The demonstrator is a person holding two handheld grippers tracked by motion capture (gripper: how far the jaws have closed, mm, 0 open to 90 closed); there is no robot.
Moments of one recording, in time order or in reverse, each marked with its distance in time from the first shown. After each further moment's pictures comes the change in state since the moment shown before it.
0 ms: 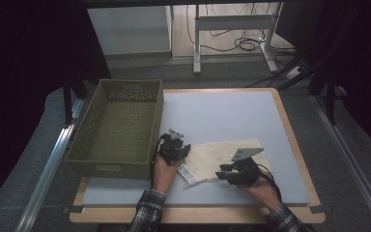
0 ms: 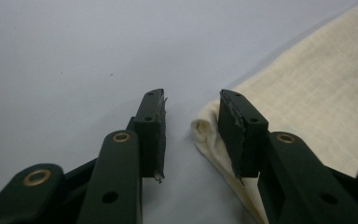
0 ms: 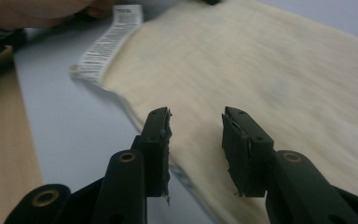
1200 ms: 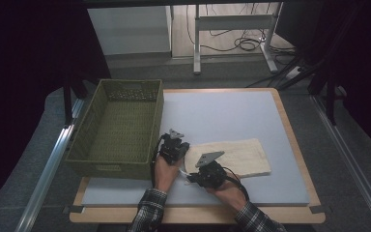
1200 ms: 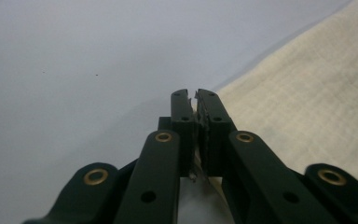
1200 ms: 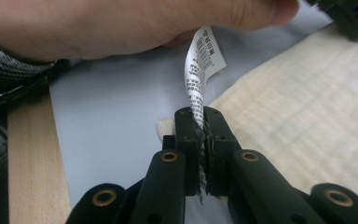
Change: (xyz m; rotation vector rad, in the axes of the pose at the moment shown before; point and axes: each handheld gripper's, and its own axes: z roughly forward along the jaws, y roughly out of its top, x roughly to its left) left arm 0.000 0.001 0.001 -0.005 -0.050 -0.031; right arm 0.053 0.038 0.069 0.053 0.065 -0.076
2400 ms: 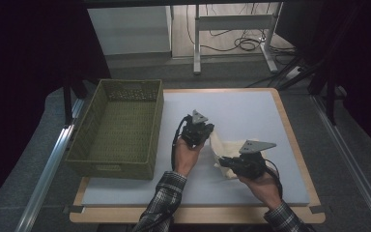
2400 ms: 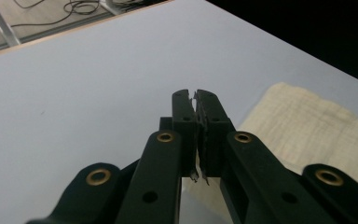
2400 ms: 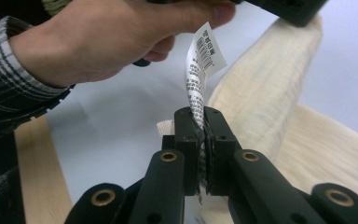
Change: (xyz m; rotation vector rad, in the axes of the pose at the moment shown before) left arm -0.061 0.081 0.005 -0.162 -0.098 0.164; right arm -0.039 -0.022 -0.108 -0.219 -0.122 0.116
